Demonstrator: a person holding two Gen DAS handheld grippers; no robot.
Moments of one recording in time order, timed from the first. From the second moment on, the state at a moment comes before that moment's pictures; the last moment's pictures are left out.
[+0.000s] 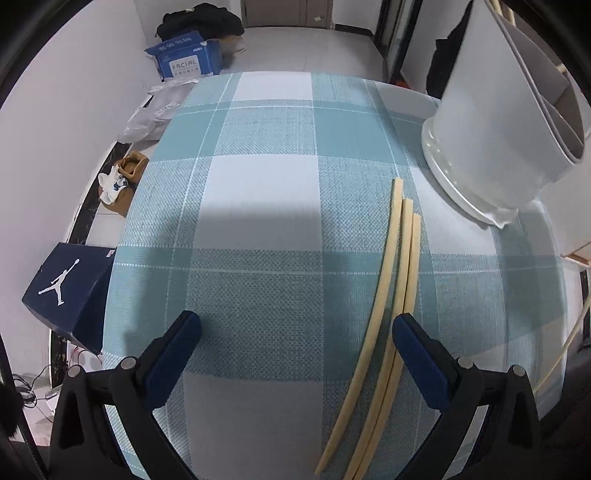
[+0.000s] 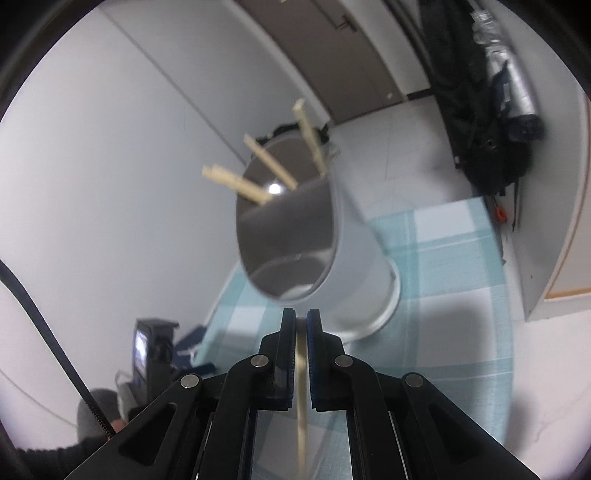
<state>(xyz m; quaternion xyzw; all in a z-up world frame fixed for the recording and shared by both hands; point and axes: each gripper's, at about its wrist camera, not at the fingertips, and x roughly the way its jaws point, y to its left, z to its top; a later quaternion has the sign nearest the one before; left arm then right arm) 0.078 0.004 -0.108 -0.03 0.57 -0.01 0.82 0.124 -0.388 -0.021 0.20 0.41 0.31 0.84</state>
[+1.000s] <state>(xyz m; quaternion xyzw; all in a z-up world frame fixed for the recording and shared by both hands) 0.145 -0.044 -0.101 0.07 0.59 -0.07 0.80 0.119 -0.433 -0.003 0.21 0.37 0.31 0.85</state>
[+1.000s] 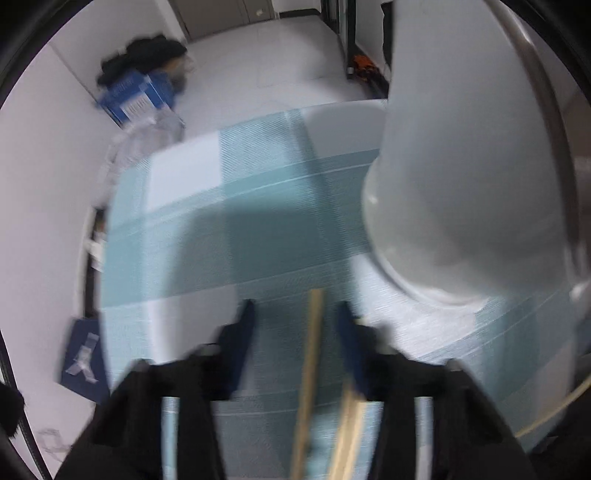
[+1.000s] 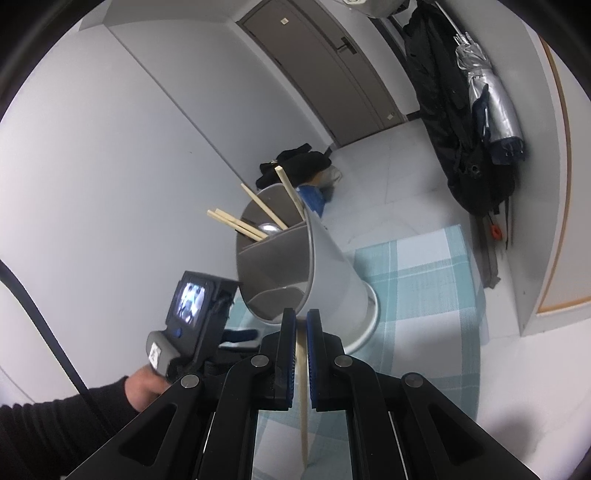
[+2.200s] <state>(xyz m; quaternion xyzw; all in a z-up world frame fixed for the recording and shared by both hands) 0.064 0.023 -0.005 -0.12 0.37 -0.05 0.92 0.079 -0.367 0.028 0.06 0.32 0.30 0.90</state>
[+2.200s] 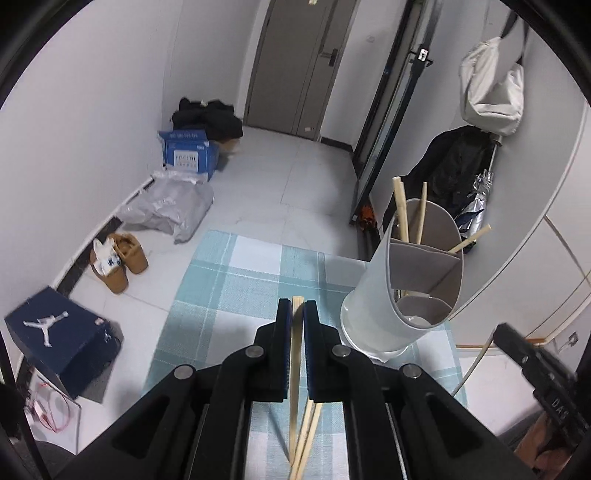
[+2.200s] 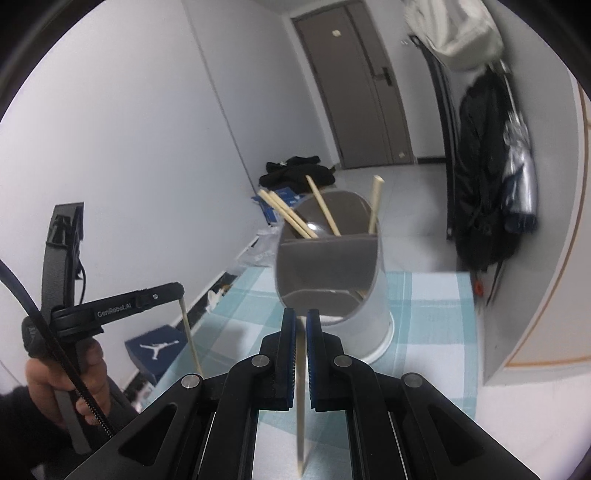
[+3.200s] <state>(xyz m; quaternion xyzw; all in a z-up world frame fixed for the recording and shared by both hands) 0.053 0.062 -0.017 -0.17 0.37 -0.05 0.91 0.119 -0.327 -0.096 -0.02 0.51 0.18 0.84</state>
